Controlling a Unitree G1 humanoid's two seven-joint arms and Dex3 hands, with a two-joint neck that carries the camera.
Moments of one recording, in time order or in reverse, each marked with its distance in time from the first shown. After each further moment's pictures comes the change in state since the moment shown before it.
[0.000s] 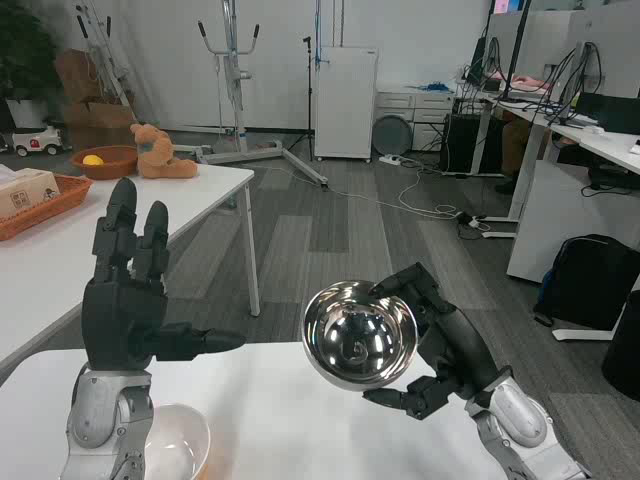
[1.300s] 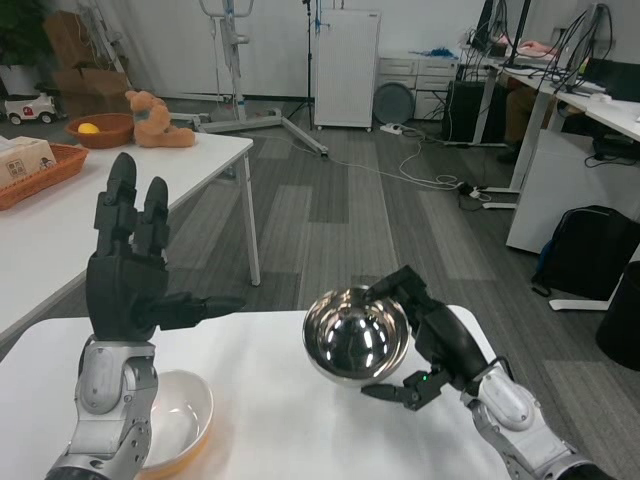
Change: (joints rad) left arm -0.003 -0.005 0.001 0.036 0.000 -0.003 0.000; right arm -0.007 0.007 0.110 0.167 -0.049 -0.027 -0.029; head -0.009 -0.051
